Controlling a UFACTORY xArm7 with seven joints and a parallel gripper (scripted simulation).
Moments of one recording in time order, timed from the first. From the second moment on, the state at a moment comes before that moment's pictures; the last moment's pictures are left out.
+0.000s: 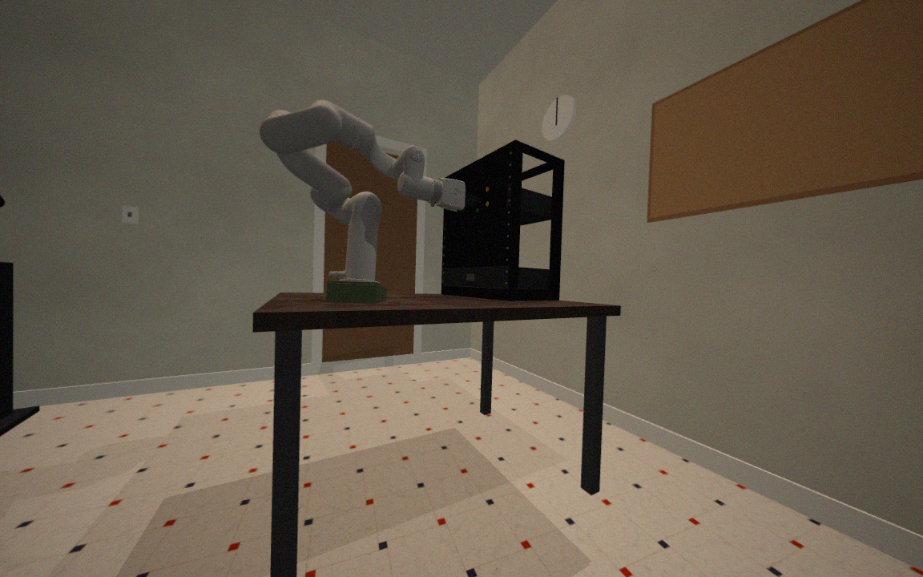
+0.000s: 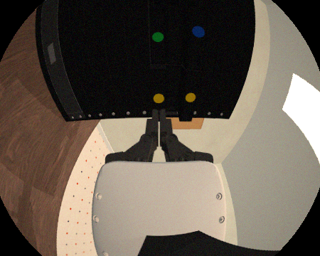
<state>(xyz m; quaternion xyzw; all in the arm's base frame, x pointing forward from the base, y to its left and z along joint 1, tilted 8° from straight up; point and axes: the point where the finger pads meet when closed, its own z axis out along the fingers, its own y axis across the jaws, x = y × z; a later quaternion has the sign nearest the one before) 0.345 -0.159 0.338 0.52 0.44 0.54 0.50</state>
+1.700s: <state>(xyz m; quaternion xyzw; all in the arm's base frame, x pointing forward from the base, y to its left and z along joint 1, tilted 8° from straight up) 0.407 -0.161 0.342 0.52 0.44 0.54 0.50</state>
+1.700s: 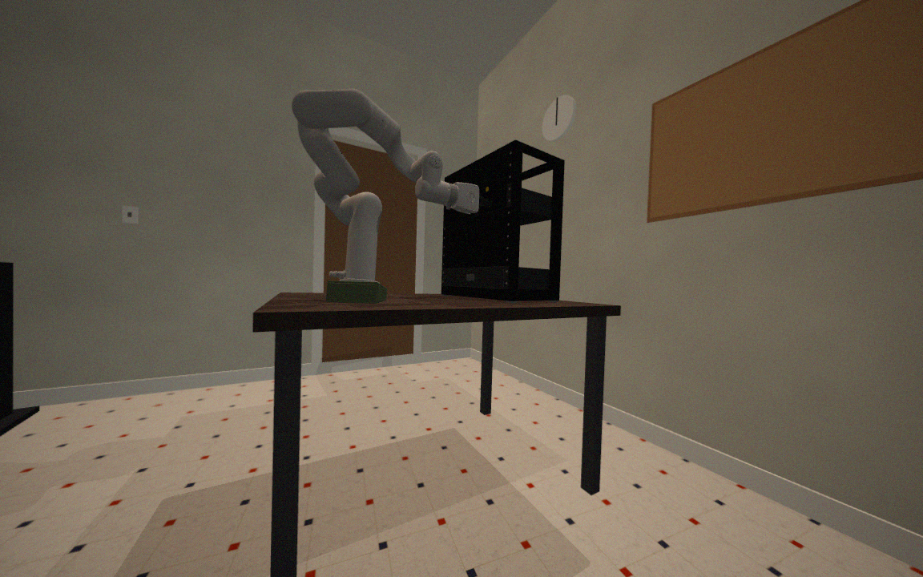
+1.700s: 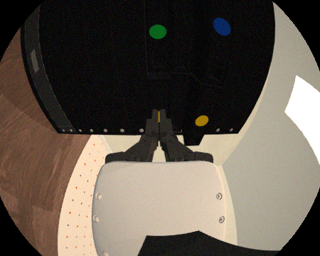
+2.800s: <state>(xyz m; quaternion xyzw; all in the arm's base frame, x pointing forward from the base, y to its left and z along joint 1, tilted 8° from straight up) 0.420 -0.162 0.343 0.52 0.44 0.54 0.49</state>
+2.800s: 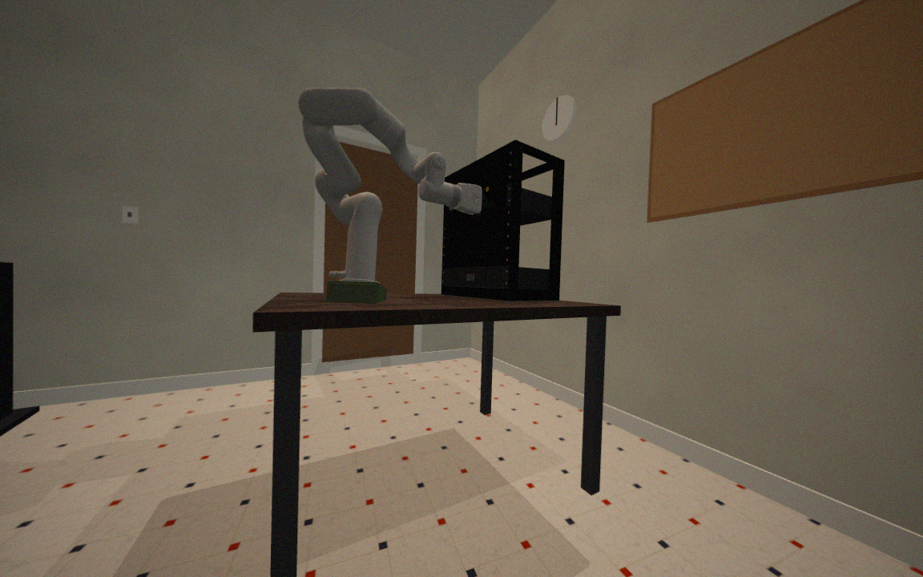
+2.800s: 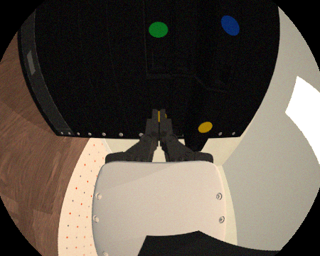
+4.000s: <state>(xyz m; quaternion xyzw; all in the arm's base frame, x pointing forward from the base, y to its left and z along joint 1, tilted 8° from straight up) 0.427 -0.162 0.344 0.52 0.44 0.54 0.49</state>
